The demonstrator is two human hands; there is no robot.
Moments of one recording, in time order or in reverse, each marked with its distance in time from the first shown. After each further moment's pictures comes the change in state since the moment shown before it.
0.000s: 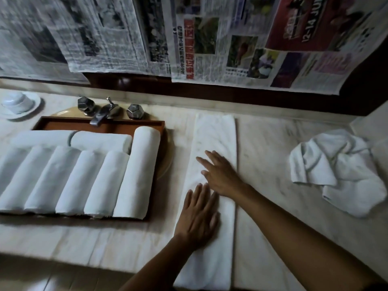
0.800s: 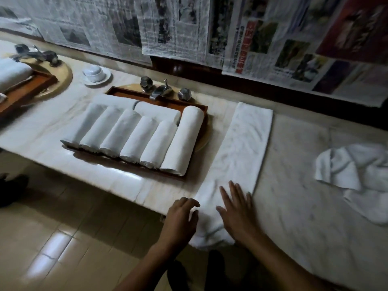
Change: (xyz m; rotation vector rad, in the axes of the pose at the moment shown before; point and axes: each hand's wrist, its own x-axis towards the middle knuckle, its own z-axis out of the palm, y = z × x) left_hand -0.159 -0.002 -0.056 -0.375 0.279 -0.462; right_hand -0.157 -0.074 0.077 -0.189 0.007 -0.020
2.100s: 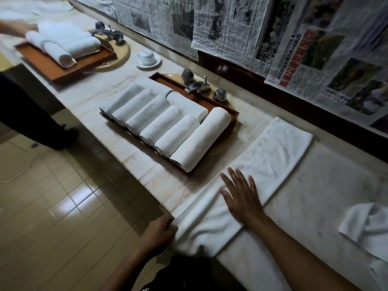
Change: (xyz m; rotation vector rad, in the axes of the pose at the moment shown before) left_hand -0.036 0.007 0.016 -0.107 -0.147 -0.567; right_hand 0.105 0.066 -0.006 0.031 0.090 -0.380
